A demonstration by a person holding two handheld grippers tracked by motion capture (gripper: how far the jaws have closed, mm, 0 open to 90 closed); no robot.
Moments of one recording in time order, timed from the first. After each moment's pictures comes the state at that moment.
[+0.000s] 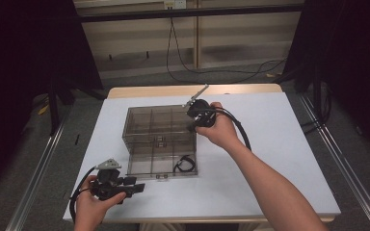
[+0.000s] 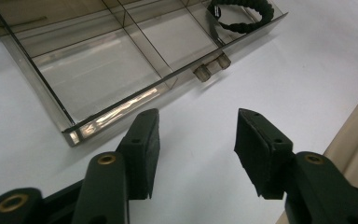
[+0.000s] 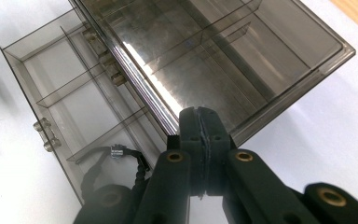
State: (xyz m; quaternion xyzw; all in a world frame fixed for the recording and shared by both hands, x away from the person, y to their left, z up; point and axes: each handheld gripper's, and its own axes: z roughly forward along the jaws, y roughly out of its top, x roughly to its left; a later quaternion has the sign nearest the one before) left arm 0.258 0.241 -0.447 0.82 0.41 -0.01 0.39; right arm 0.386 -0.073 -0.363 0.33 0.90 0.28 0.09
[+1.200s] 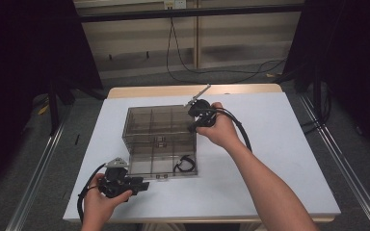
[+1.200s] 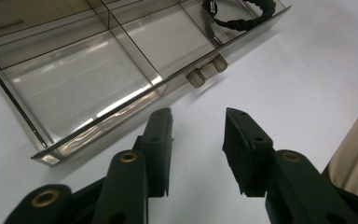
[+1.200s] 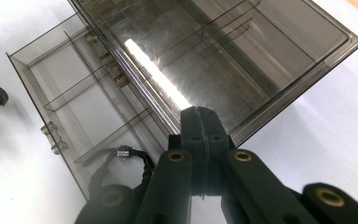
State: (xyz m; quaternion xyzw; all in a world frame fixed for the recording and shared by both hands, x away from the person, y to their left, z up) left arm 0.264 0.224 -0.449 0.84 0.41 -0.01 0.37; right arm 0.386 -0.076 -0.365 0.34 0.89 0.29 0.07
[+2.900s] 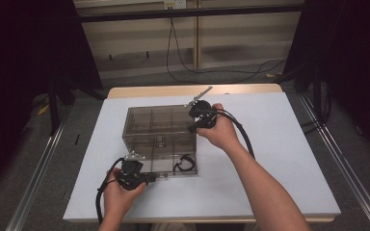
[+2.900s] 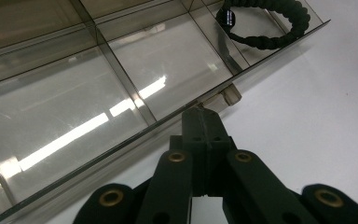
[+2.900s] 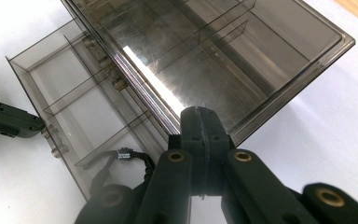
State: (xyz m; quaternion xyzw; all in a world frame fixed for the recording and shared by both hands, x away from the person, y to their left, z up) left arm 0.281 0.185 -0.459 0.83 0.44 0.02 0.34; right arm 0.382 -0.076 -0.366 0.35 0.88 0.30 0.09
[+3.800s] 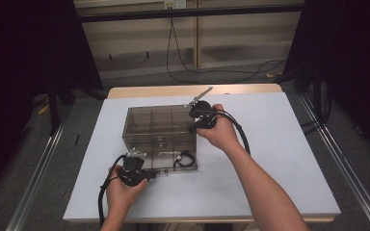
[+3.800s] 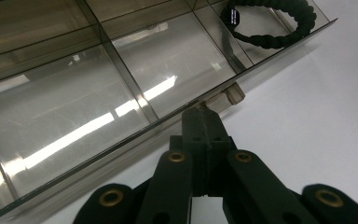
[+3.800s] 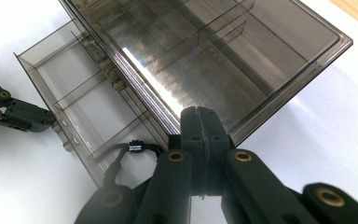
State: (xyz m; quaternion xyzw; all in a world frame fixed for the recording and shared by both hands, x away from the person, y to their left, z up) left arm 0.290 0.181 -0.460 0.83 0.45 0.04 0.33; right arm 0.381 -0.076 -0.367 0.36 0.88 0.30 0.09
